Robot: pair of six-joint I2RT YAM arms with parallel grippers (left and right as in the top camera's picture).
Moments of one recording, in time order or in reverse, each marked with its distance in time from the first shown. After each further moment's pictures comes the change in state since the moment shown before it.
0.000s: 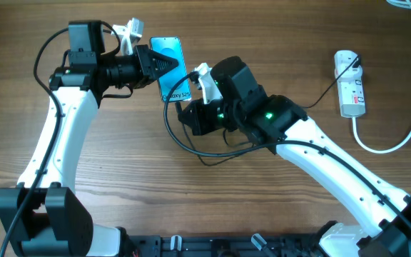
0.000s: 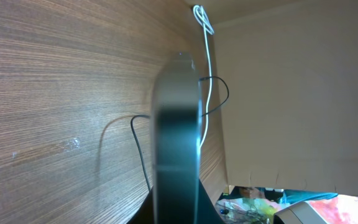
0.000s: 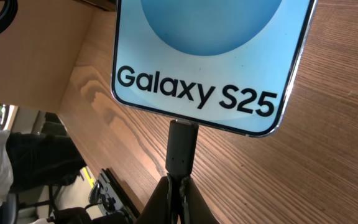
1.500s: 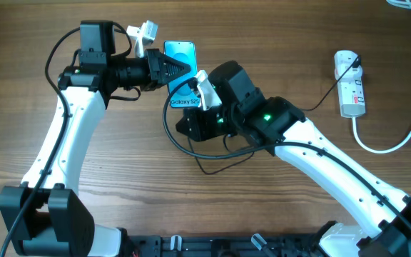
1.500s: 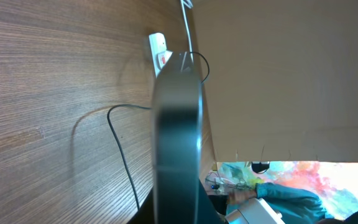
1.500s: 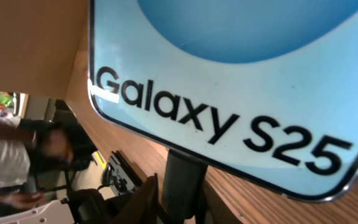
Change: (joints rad) left arm -0.050 0.000 0.004 -0.008 0.081 0.022; right arm 0.019 0.000 -0.003 -0.071 -0.051 0.038
